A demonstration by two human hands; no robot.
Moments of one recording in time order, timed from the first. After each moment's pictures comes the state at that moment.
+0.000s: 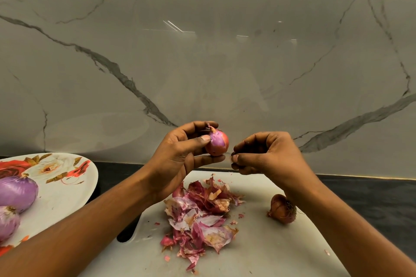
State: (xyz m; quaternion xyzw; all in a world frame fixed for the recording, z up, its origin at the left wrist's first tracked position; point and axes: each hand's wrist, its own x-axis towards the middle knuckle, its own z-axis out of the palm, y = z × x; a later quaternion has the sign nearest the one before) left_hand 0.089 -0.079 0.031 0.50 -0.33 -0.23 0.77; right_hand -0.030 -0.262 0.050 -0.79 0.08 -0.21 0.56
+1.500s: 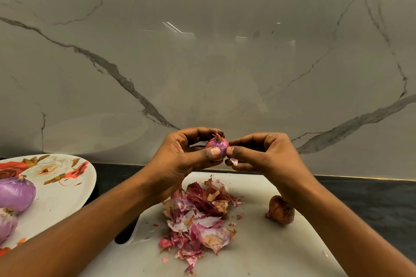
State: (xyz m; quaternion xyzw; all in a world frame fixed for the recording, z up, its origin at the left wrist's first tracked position) left_hand 0.079 -0.077 0.033 0.54 -0.36 -0.20 0.73; right_hand -0.033 -0.258 0.052 -0.76 0.05 -0.21 0.61
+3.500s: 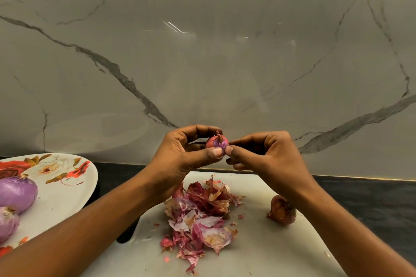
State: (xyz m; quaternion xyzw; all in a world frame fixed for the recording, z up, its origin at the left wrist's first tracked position) left_hand 0.081 -0.078 0.032 0.57 -0.35 -0.16 0.73; right_hand -0.031 -0.262 0.044 -0.82 -0.02 -0.28 0.50
